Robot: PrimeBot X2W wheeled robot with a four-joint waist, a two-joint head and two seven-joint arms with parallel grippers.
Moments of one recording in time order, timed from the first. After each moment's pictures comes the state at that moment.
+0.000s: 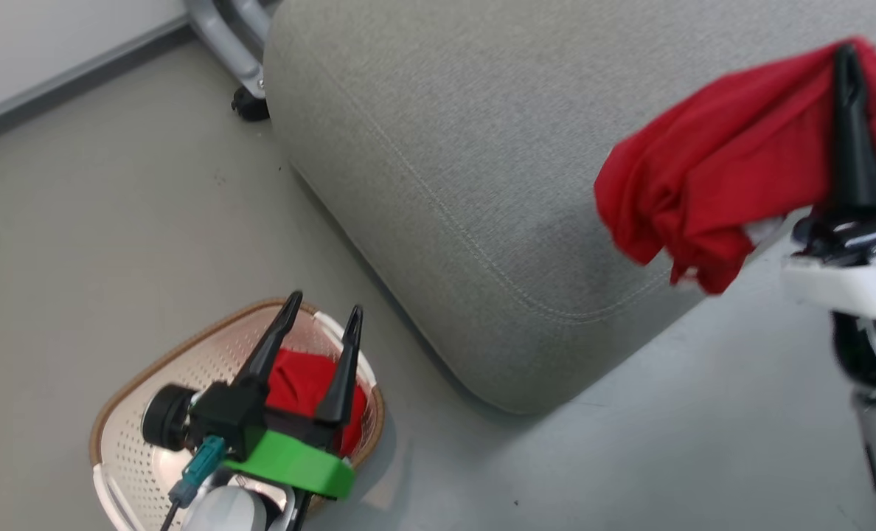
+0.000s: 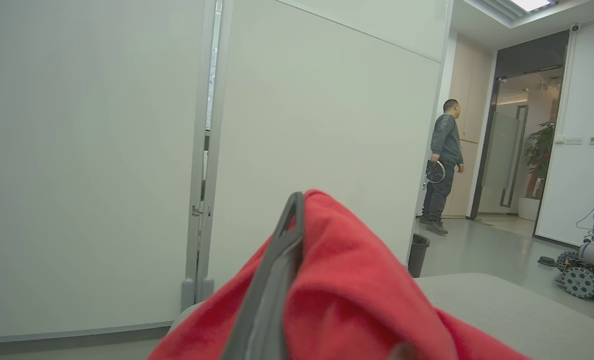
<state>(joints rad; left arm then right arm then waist) -0.11 0.10 -0.30 0.13 -0.21 -0.13 -0.26 -0.35 -0.29 0.03 -0.16 0.31 0.13 -0.26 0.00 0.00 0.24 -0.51</state>
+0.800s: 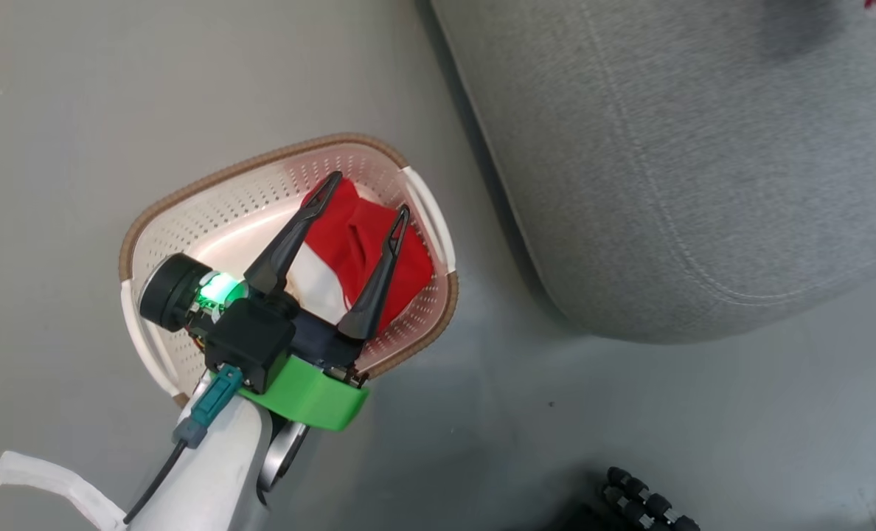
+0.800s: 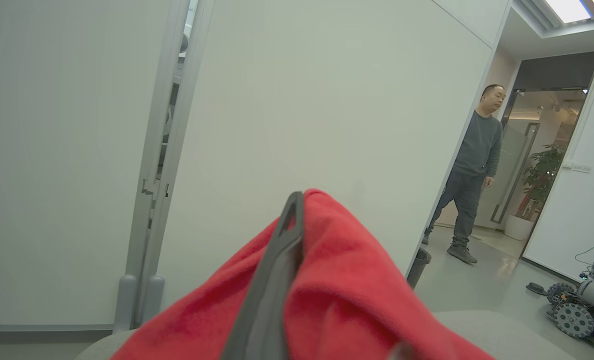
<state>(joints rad) -0.36 0.19 -0.44 0.02 -0.17 -0.13 -0.26 -0.94 -0.51 -0.14 0.24 0.30 0.13 -0.26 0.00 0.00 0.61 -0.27</state>
